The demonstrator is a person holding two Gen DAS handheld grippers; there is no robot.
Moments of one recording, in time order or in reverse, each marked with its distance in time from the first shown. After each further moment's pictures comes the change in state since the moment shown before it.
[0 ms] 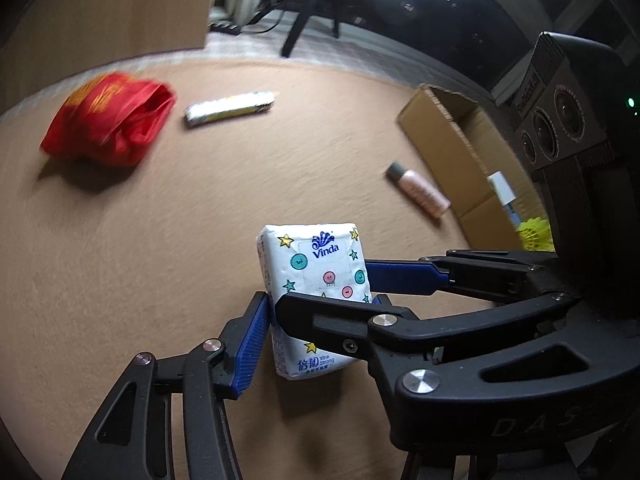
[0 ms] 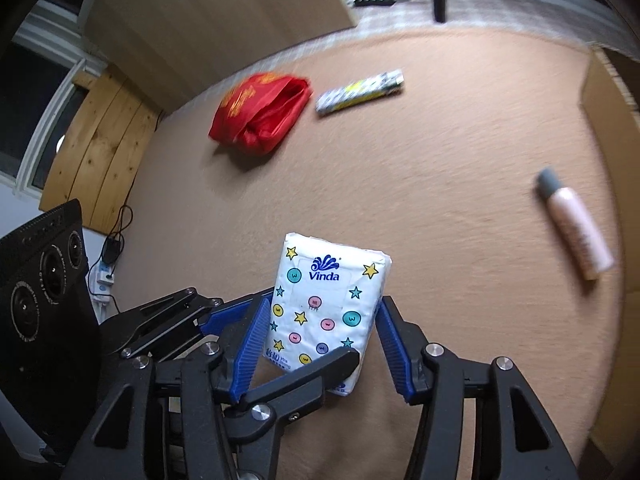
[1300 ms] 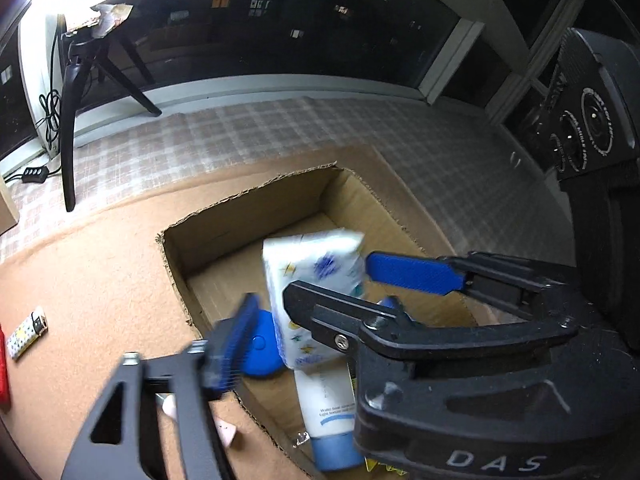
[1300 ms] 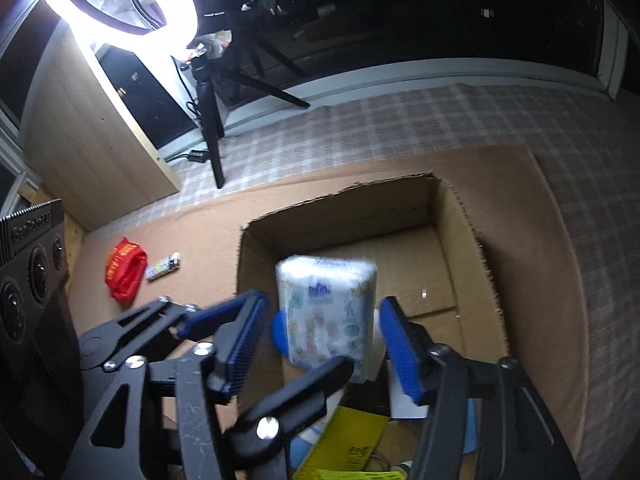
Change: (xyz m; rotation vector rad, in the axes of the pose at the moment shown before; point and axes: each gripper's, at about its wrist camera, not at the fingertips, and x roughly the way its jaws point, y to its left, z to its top) left arm 0.102 -0.215 0.147 0.219 -0.053 -0.071; right arm -0.151 -0.180 0.049 0.124 -0.274 -0.259
